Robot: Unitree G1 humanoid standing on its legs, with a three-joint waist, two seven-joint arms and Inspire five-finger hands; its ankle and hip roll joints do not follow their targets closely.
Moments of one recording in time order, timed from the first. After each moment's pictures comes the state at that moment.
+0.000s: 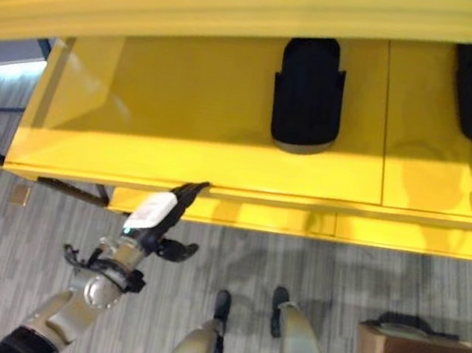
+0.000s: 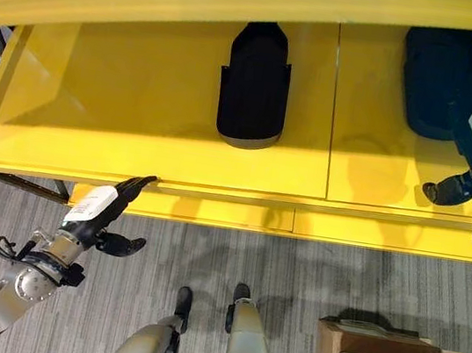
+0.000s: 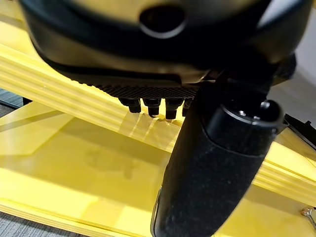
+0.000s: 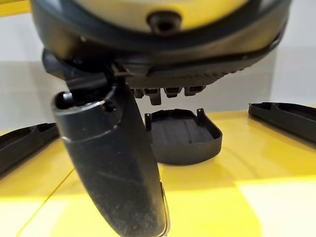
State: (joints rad) left arm -0.03 0.76 -0.32 0.05 0.32 -0.17 0.21; right arm -0.40 -1.41 0.22 0.36 -0.24 -0.16 -0.17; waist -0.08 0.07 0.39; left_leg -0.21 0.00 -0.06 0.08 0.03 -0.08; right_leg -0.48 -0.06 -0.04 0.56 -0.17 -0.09
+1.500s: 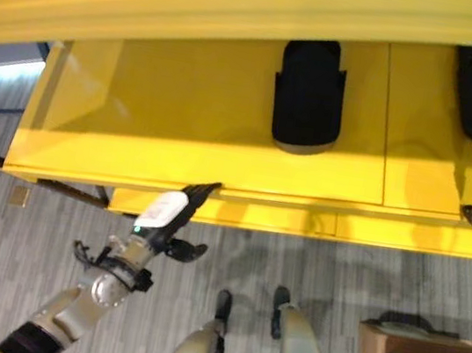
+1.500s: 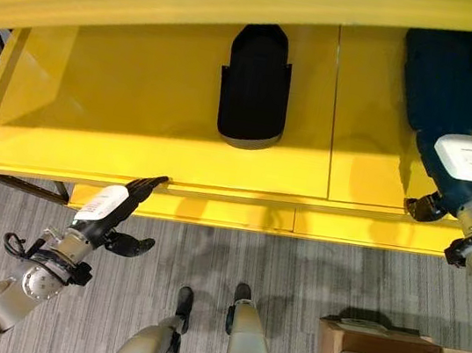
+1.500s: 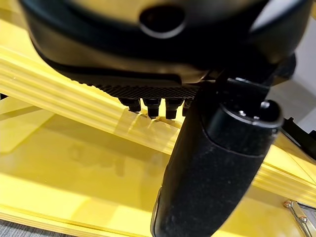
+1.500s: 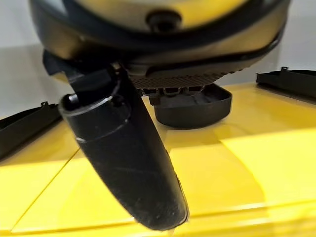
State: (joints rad) left arm -0.06 0.76 -0.36 0.02 0.32 -0.18 0.20; right arm -0.32 -1.30 0.19 0.35 -0.26 -0.17 -0.17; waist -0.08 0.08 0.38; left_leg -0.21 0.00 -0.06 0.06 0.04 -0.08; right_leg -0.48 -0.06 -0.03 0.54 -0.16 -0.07
